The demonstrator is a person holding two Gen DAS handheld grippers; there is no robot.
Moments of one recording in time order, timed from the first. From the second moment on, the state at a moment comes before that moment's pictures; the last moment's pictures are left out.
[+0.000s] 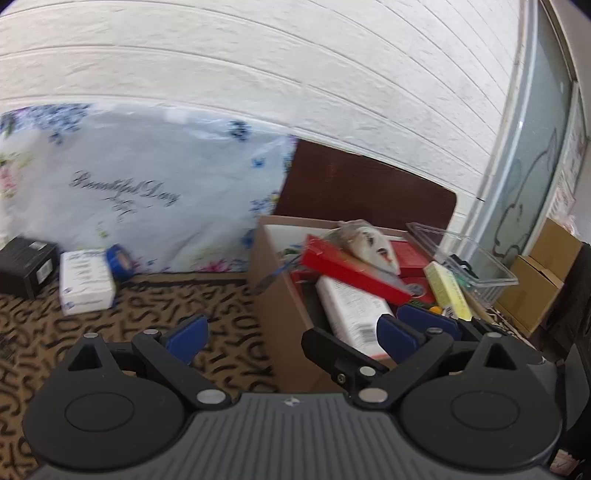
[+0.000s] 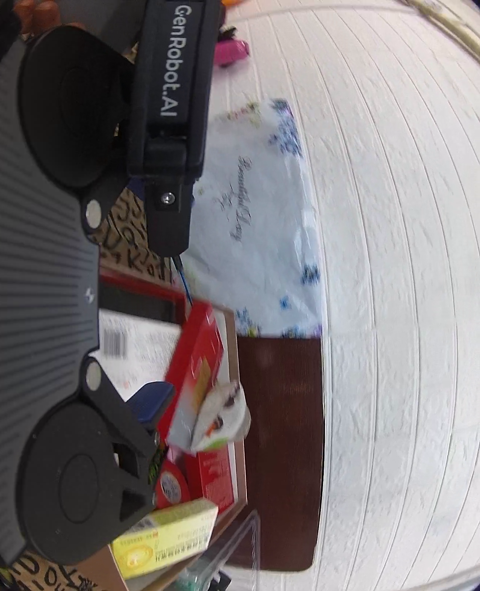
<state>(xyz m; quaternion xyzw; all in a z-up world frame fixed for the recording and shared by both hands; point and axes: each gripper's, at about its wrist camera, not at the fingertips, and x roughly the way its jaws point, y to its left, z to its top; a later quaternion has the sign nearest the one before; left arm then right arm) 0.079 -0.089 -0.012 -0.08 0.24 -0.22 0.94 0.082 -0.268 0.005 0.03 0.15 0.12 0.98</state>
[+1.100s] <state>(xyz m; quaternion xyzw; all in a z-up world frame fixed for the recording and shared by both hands) 0.237 0.076 -0.100 -0.15 0.29 -0.10 0.94 0.247 -0.083 -0.088 -0.08 0.21 0.24 0.94</state>
